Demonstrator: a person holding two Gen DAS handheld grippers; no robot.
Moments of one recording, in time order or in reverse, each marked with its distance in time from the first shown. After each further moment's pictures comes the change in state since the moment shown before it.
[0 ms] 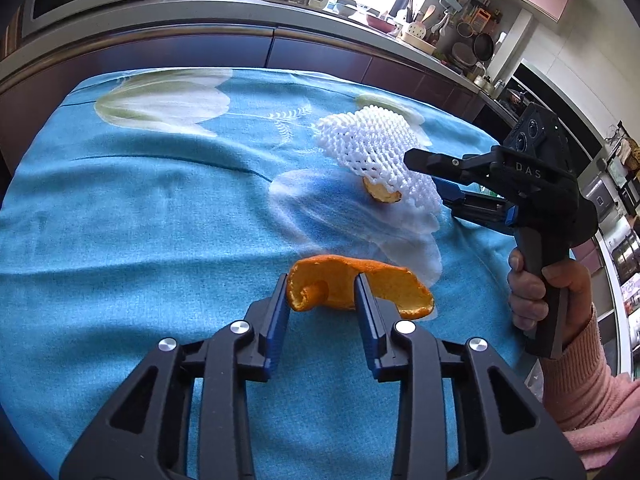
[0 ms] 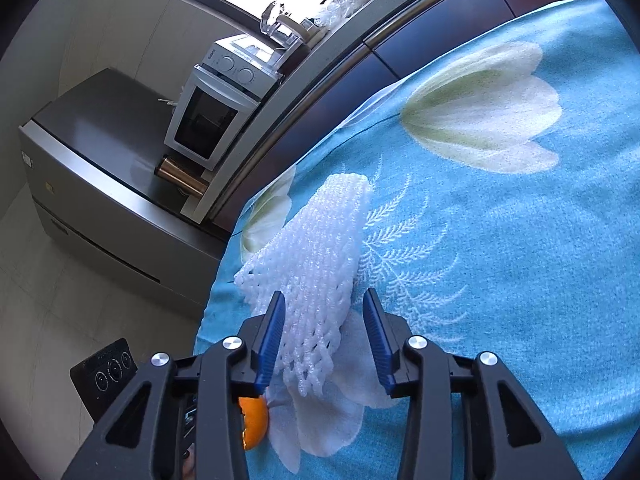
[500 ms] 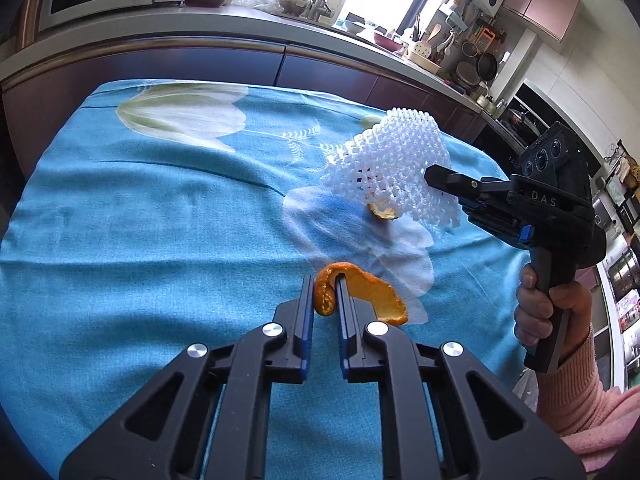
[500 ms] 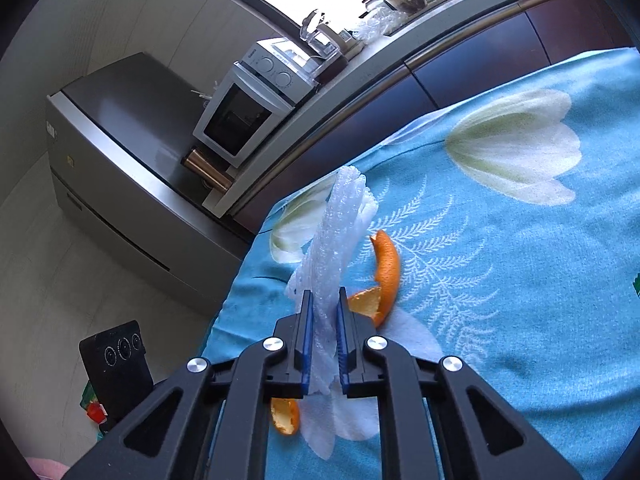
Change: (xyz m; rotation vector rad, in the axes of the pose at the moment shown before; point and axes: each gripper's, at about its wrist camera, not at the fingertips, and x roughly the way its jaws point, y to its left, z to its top) left arm -0.026 0.007 -0.001 -0.038 -0.060 -0.001; right arm -0.024 0.033 -0.009 -0.125 -0.046 0.042
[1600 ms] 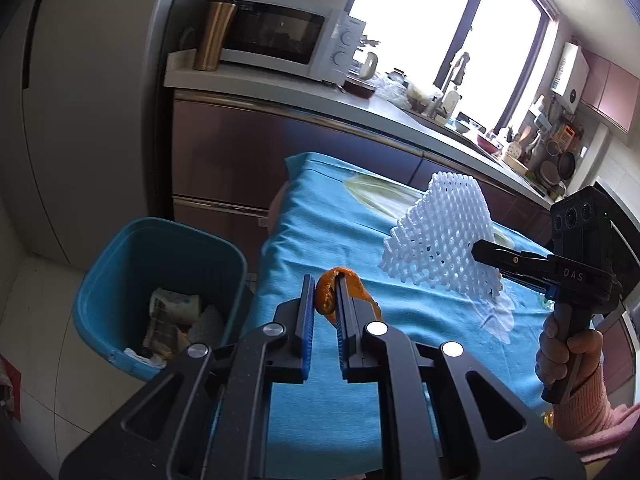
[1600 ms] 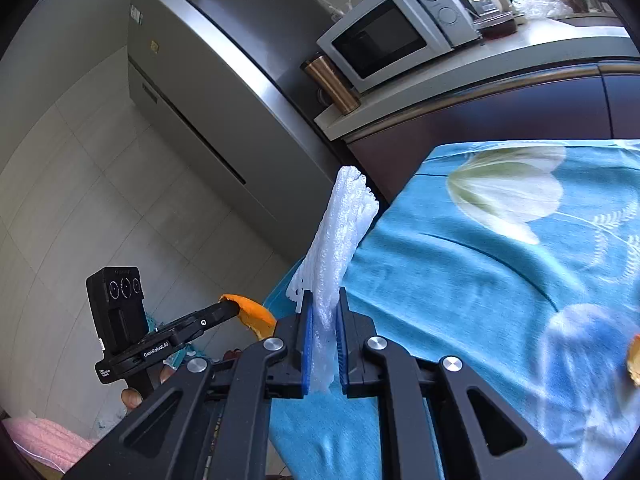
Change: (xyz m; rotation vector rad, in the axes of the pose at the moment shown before) left arm -0.192 0.137 -0.042 -0.230 -0.296 0.311; right arm 0.113 0.161 -0.028 -0.295 0.236 0.238
